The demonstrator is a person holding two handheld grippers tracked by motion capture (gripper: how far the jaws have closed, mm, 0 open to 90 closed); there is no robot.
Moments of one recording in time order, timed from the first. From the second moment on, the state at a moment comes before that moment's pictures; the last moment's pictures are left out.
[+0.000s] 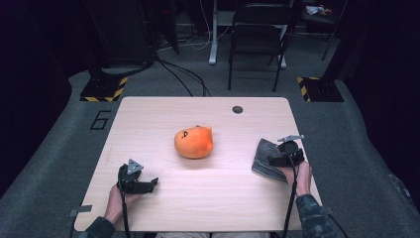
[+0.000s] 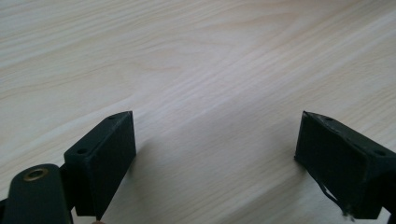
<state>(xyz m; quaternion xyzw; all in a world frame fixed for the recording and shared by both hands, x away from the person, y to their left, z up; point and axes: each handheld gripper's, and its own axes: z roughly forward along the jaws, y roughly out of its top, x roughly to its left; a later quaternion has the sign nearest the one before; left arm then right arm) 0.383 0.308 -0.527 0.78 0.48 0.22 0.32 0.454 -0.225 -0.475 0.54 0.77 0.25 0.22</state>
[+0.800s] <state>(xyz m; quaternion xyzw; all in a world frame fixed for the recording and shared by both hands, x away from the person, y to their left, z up) 0.400 0.272 -0.481 0.78 0.47 0.23 0.35 0.417 -0.224 -0.448 0.52 0.77 0.31 0.20</state>
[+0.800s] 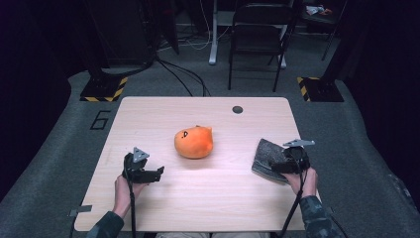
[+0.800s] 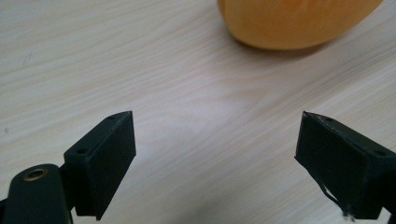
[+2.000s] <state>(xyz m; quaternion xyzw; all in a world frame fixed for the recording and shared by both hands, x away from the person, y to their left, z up) 0.496 0.177 -0.452 0.76 0.50 0.19 0.38 0.421 -0.219 -0.451 0.52 0.77 0.30 0.19</state>
